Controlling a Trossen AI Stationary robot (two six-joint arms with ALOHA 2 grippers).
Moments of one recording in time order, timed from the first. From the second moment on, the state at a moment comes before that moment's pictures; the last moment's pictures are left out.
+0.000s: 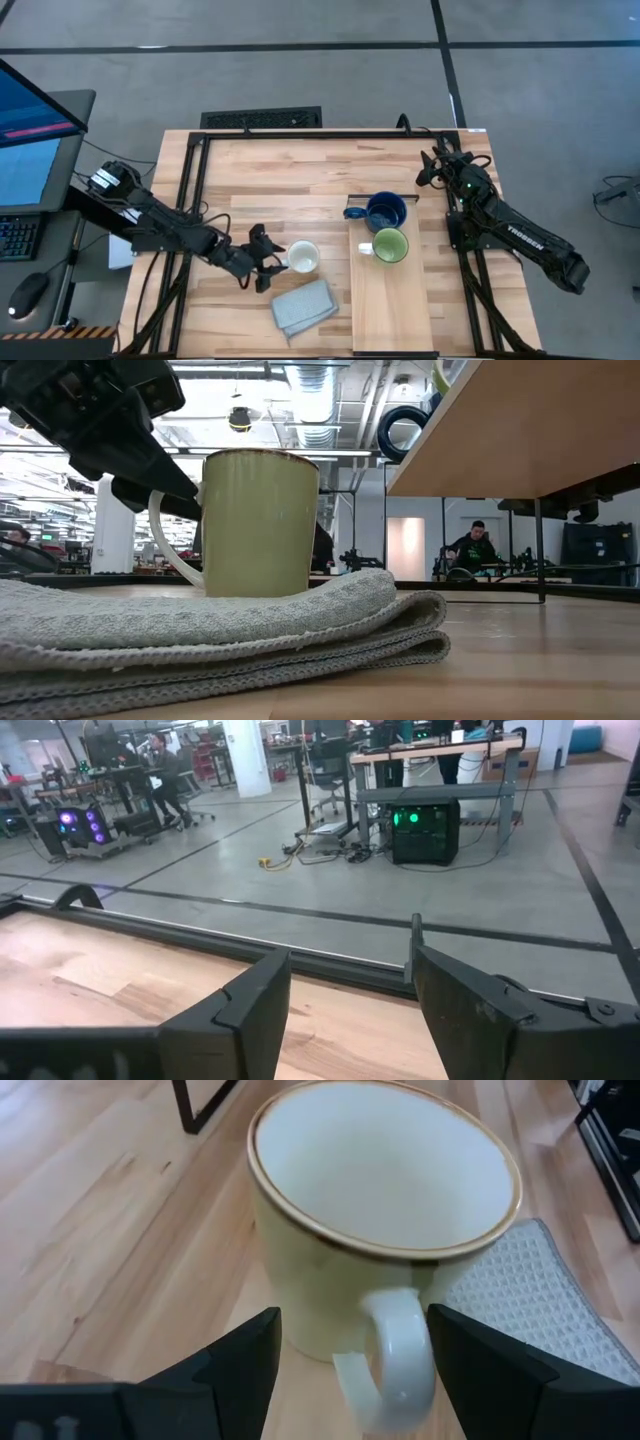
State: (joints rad) left arm -0.51 1.38 0.53 0.20 -0.50 -0.56; right arm -0.78 0.20 0.00 0.06 0.28 0.13
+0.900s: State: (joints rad) left arm -0.45 1.38 0.53 0.22 -0.37 -0.55; right arm -0.78 0.20 0.00 0.06 0.28 0.13
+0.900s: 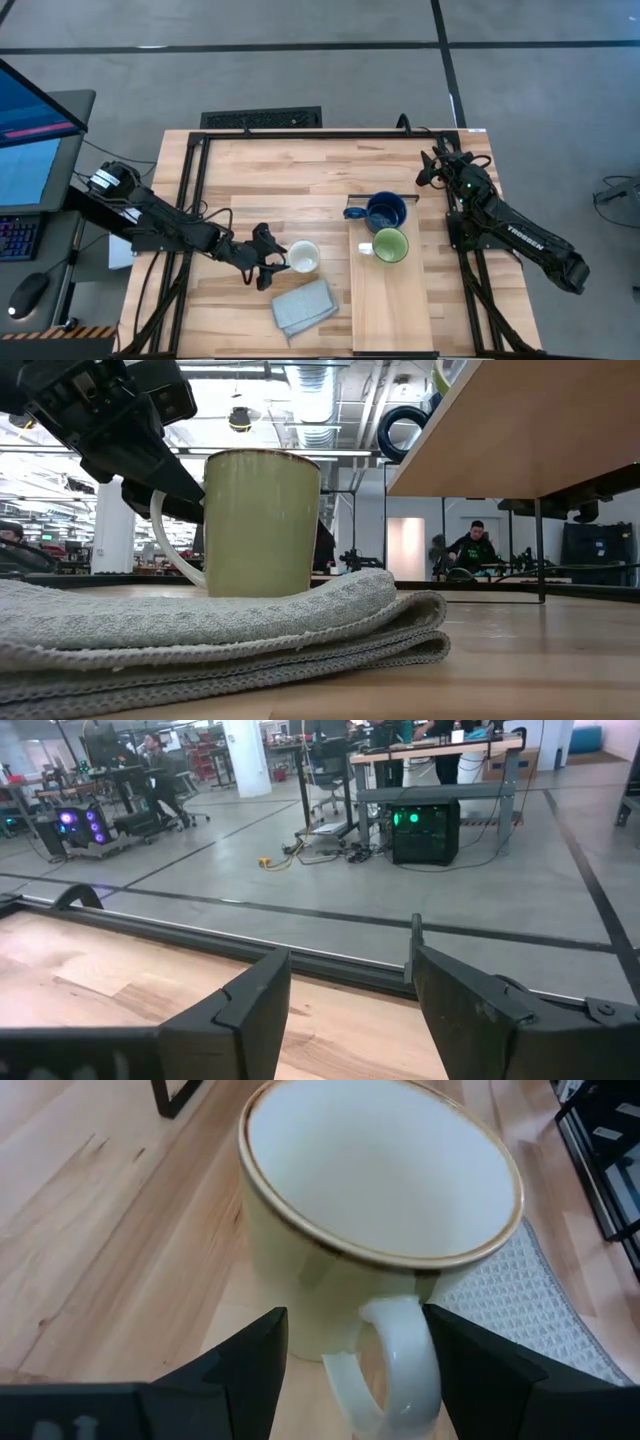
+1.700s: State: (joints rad) left arm -0.44 1.38 0.53 0.24 -0.43 -0.48; right arm -0.78 0.20 0.00 0.06 0.28 0.13
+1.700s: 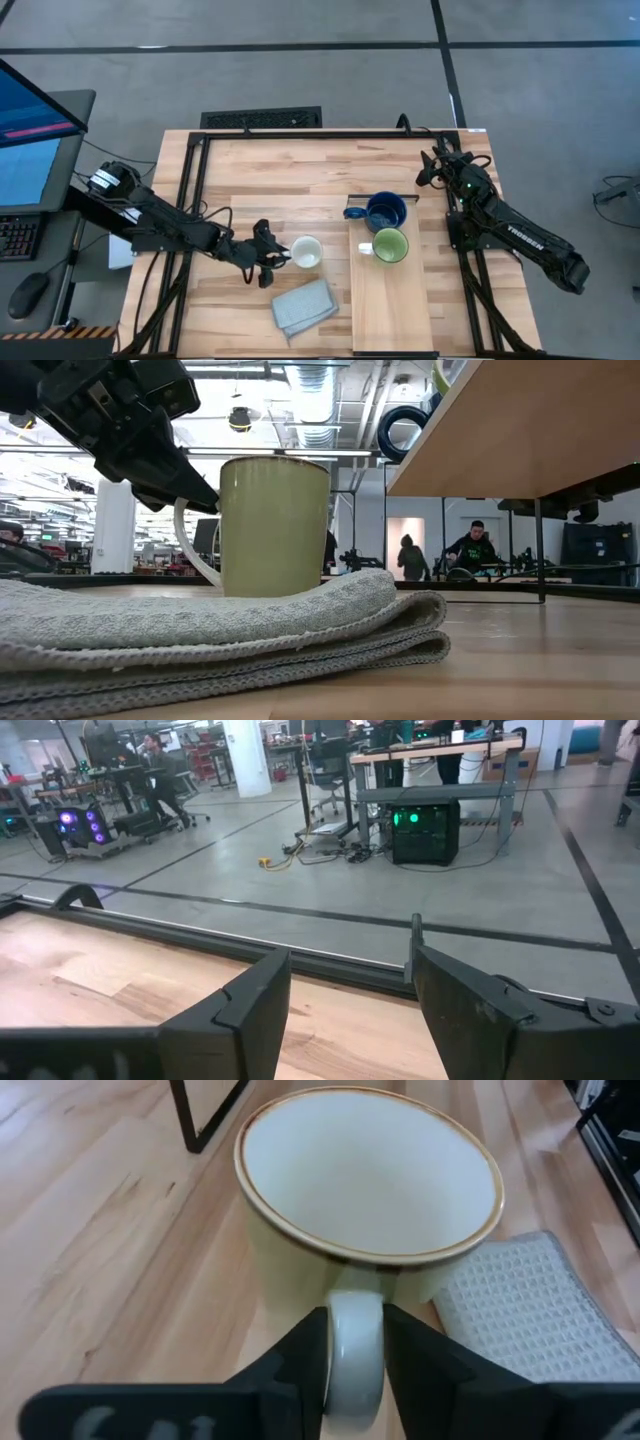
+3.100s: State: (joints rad) left arm -0.40 1.38 0.53 0.24 -0.45 -0.41; right arm -0.78 0.20 0.00 0.06 0.28 0.13
